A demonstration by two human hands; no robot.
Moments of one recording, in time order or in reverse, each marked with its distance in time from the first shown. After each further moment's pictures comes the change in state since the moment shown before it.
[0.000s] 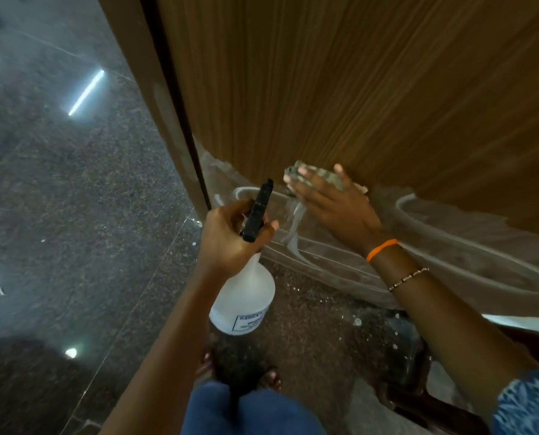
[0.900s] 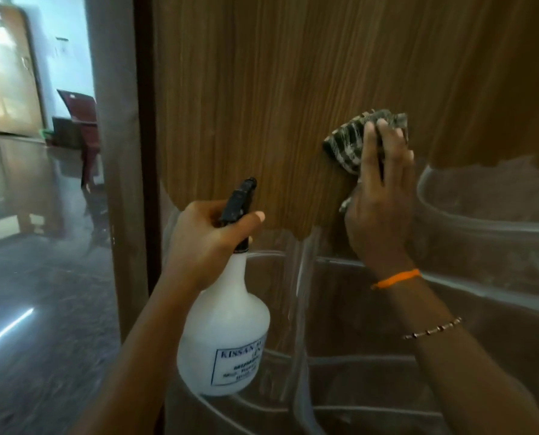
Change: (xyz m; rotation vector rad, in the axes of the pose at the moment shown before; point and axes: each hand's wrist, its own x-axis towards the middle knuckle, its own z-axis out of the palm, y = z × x) left_hand 0.071 -0.097 0.008 -0.082 0.056 0.677; right_hand 0.020 -0.036 0.042 -0.092 0.830 1.027
